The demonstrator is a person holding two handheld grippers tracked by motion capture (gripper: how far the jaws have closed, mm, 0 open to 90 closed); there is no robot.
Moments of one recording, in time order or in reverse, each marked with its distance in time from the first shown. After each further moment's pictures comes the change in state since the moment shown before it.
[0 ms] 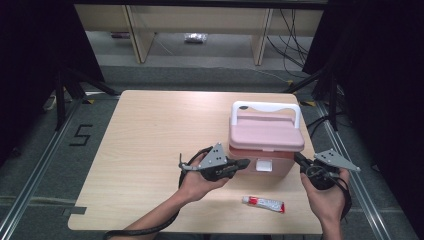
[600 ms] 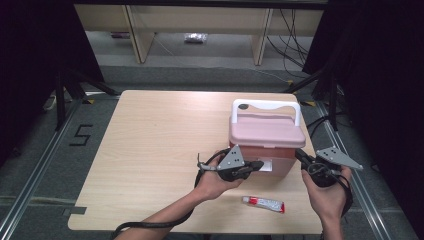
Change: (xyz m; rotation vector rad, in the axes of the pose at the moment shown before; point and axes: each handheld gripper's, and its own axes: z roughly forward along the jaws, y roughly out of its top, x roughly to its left) left arm -0.004 -0.009 0.044 0.026 -0.013 0.036; right arm 0.001 0.008 -0.002 -0.022 -0.002 0.040
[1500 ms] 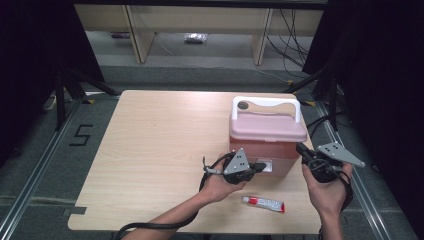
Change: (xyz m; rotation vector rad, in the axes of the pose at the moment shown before) left arm -0.003 -0.015 0.015 0.017 0.033 0.026; right arm 0.000 0.013 0.000 -0.064 -0.020 -0.033
